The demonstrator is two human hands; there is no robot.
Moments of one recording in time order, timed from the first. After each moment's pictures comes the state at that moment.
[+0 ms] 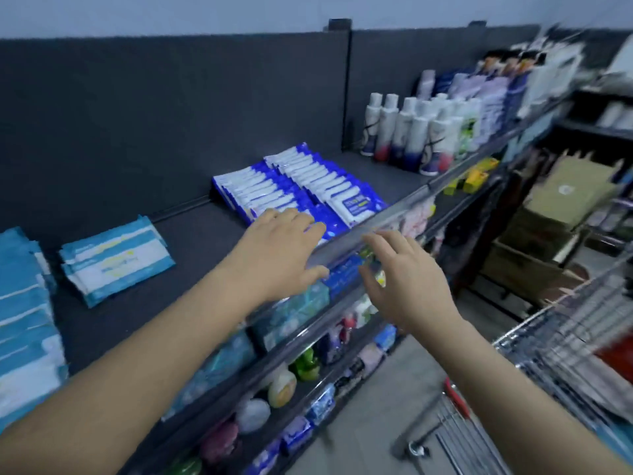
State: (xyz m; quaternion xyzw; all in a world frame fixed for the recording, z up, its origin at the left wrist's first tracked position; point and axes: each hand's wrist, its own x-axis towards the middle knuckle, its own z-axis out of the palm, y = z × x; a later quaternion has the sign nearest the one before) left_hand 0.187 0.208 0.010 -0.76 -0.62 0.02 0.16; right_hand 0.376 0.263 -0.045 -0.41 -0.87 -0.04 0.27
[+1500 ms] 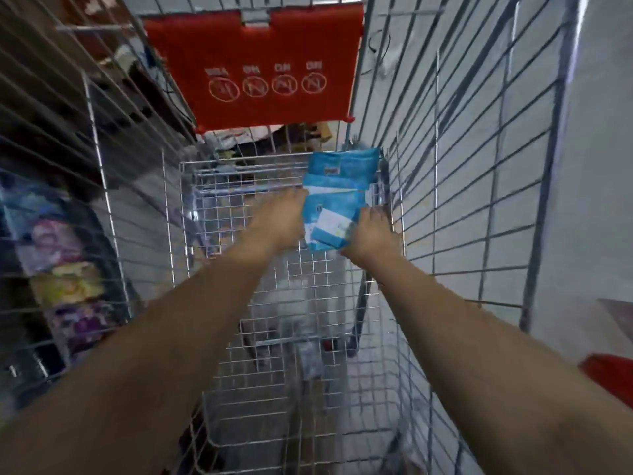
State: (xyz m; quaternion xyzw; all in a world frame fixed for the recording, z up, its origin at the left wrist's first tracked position) left_hand 0.914 0.543 -0.535 -0.93 -0.17 0.22 -0.22; right_hand 0.976 0.391 -0.551 -0.92 -0.17 0.37 0.03
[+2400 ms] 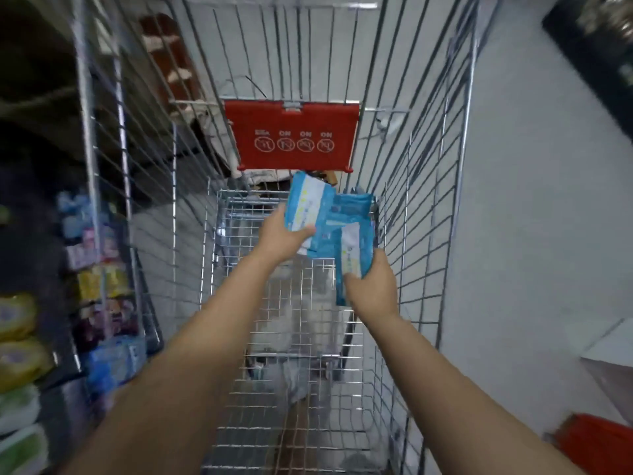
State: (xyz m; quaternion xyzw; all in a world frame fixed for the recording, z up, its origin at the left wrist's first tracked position) left_hand 0.883 0.521 -0.451 -0.71 -0.43 0.01 -0.56; right_hand 0.911 0.353 -0.412 -0.87 -0.02 0.30 0.38
